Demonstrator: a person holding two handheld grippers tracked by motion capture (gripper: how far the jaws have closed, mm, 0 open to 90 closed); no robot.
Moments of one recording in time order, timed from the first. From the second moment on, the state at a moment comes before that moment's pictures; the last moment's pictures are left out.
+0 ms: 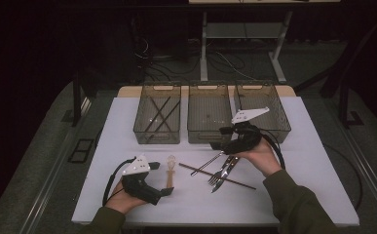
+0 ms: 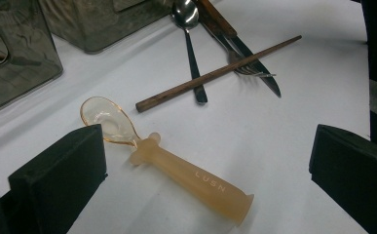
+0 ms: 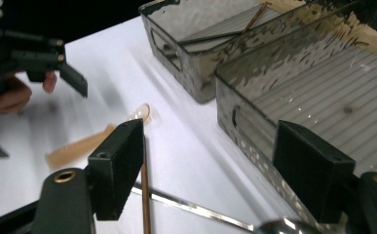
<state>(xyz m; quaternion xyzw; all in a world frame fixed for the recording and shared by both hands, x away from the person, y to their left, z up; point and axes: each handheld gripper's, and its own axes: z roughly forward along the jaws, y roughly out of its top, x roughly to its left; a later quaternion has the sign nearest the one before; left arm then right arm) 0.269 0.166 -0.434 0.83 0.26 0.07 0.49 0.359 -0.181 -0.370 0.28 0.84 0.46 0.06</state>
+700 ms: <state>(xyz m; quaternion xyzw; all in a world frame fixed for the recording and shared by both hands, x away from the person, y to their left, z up) 0.268 0.166 -0.434 0.83 0.26 0.07 0.49 0.309 -0.226 -0.400 0.27 0.86 0.43 0.06</state>
